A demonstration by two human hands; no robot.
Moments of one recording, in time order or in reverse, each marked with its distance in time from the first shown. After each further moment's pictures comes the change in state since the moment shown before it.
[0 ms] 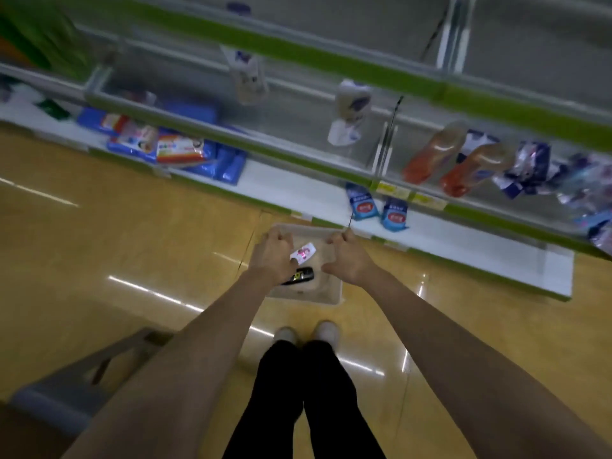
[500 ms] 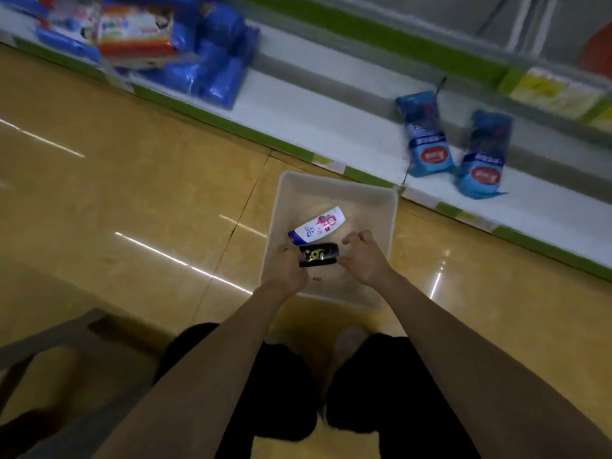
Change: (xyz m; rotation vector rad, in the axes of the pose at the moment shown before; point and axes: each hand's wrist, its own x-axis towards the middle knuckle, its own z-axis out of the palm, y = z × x) left_hand 0.192 -0.111 0.286 -0.263 -0.137 -0.223; right_hand 0.247 0.139 0.231 -0.017 -0.062 0.073
